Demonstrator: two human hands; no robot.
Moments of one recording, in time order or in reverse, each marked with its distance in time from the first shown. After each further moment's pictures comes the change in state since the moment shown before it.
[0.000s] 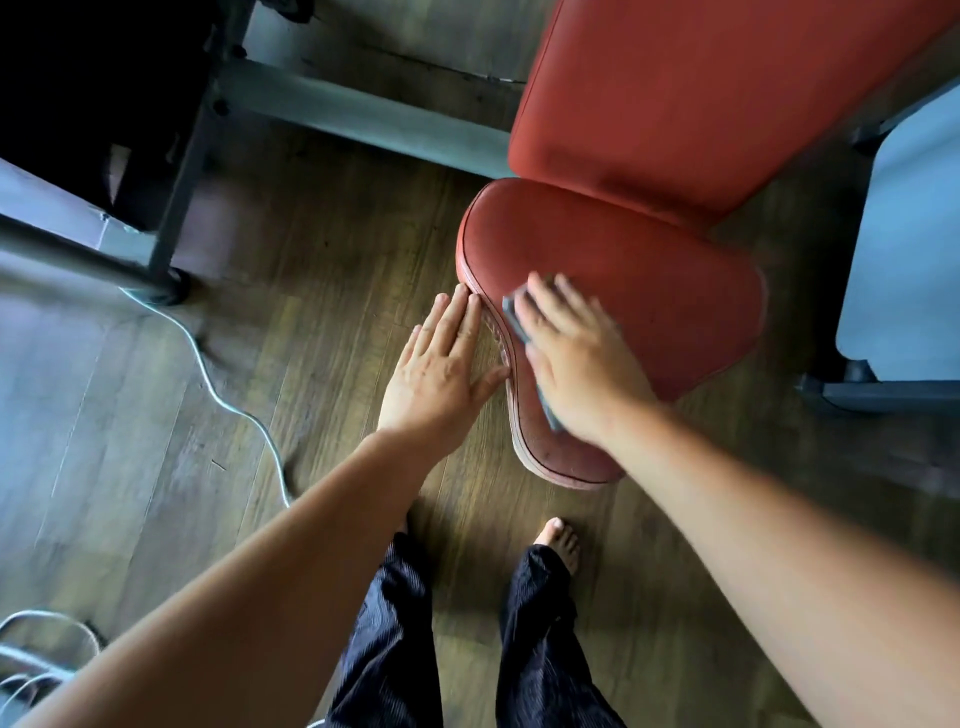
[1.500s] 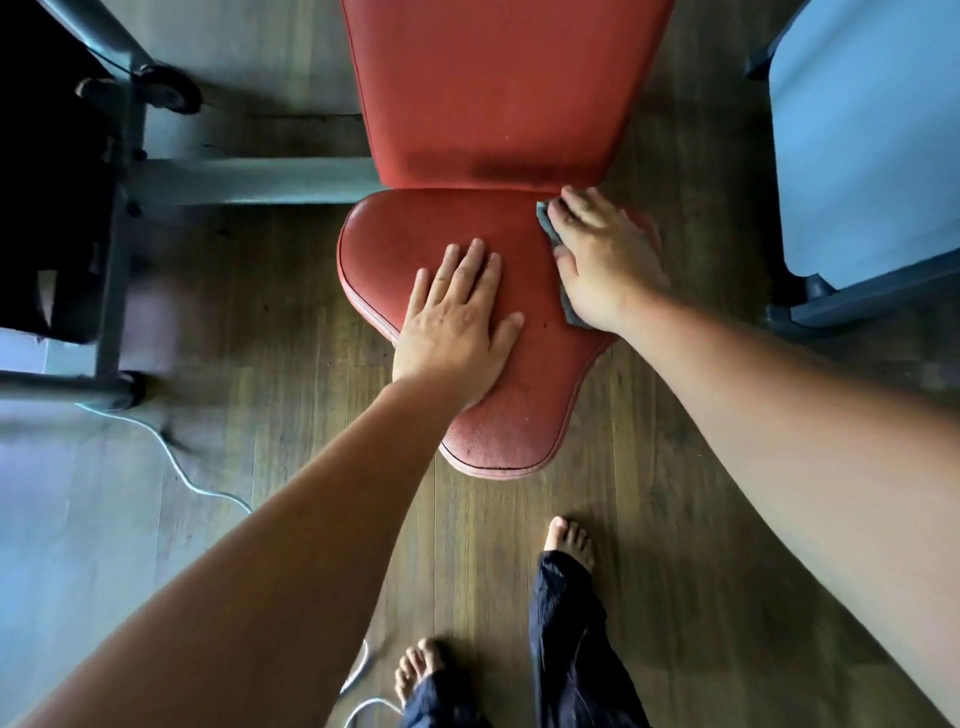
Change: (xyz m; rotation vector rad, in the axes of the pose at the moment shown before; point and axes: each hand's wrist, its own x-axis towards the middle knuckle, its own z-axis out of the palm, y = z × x) left_hand 0.063 0.103 0.014 0.229 -0.002 0.230; right_hand 0.009 0.139 -0.013 0.026 0.151 0.316
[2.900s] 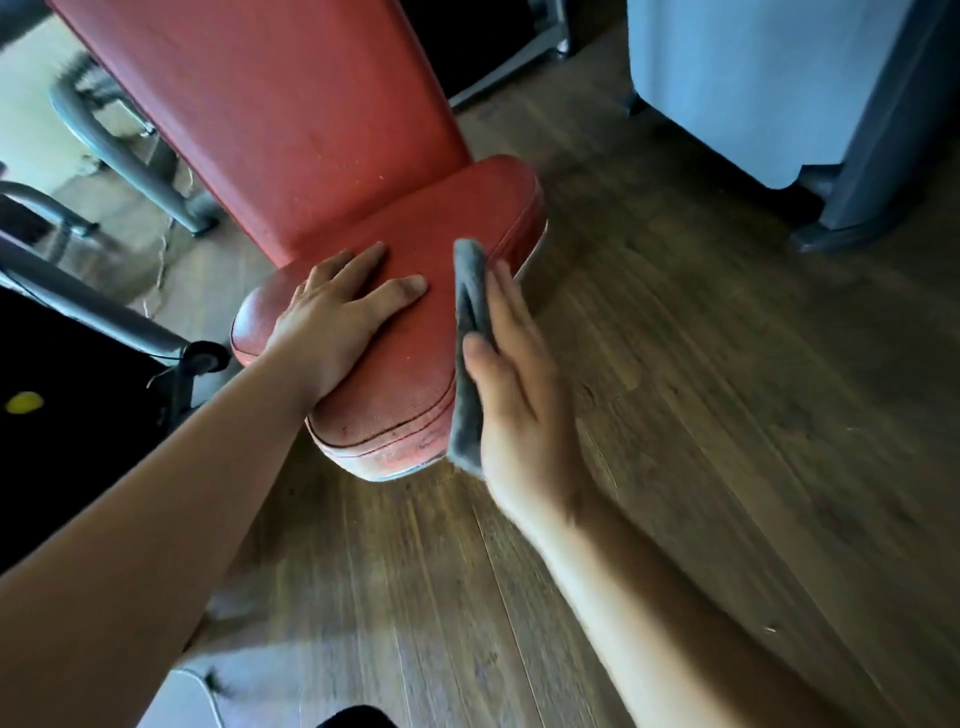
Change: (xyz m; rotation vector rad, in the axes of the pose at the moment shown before) left_hand 0.006 -0.001 0.011 -0.165 0.084 0.043; right_hand -0.162 -0.079 0.133 1.364 0.803 0.040
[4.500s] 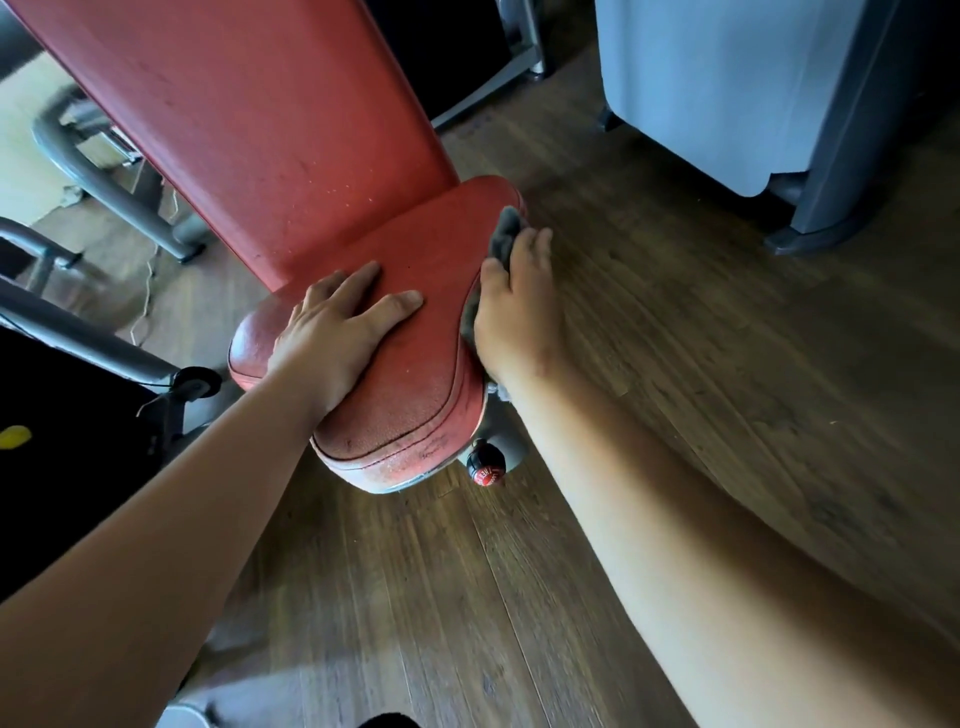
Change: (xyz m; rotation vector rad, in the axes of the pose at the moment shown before) left_hand 0.001 0.002 -0.001 0.043 0.005 -0.013; right_hand 0.085 -0.007 -0.009 -0.154 0.162 0.298
